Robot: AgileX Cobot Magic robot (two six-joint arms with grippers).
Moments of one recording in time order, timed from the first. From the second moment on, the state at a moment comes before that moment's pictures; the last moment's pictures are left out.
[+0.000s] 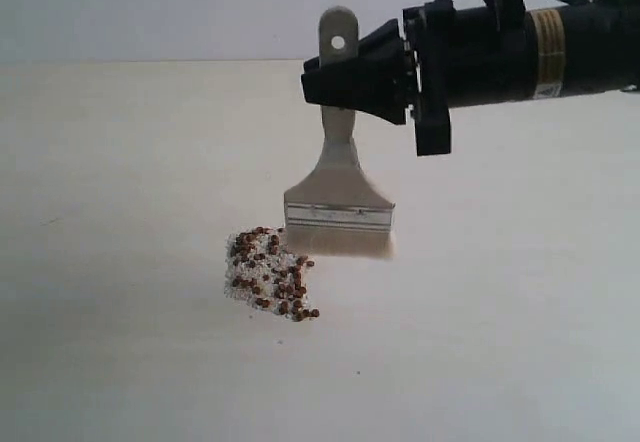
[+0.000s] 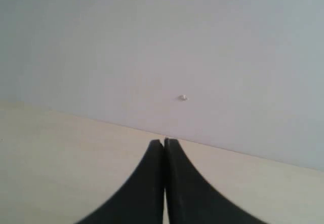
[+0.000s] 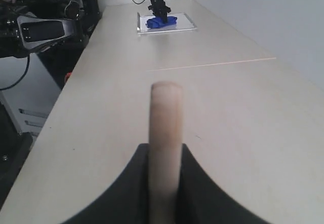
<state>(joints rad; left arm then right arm) -0.05 0.04 0.00 -1.74 0.20 1.42 0.23 1.72 -0.93 -1.48 -1.22 0.98</state>
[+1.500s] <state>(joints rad) -0.05 0.04 0.00 -1.74 0.20 1.42 0.23 1.48 -0.60 -1.20 -1.17 0.67</state>
